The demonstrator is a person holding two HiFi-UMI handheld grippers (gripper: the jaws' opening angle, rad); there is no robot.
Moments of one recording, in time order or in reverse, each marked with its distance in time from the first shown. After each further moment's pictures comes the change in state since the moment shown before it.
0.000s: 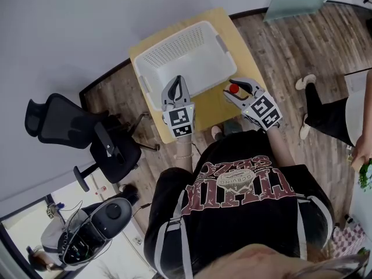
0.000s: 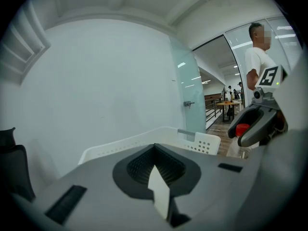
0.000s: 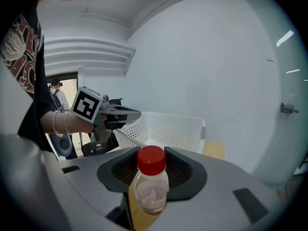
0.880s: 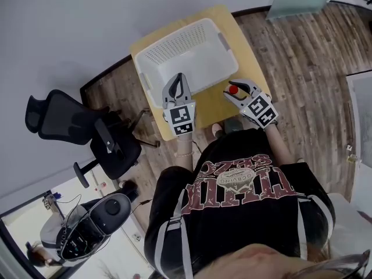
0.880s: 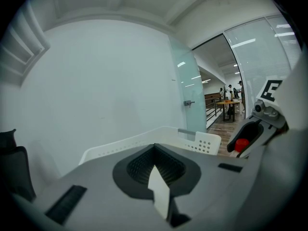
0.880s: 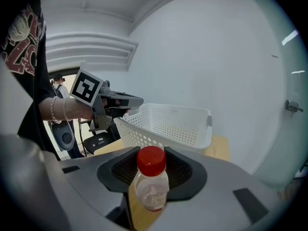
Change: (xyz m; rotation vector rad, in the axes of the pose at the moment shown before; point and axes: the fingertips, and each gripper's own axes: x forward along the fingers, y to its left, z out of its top) left arm -0.003 -0.005 0.001 0.015 -0.001 0.007; right arm 0.014 0.006 -0.033 -0.018 0.037 0.025
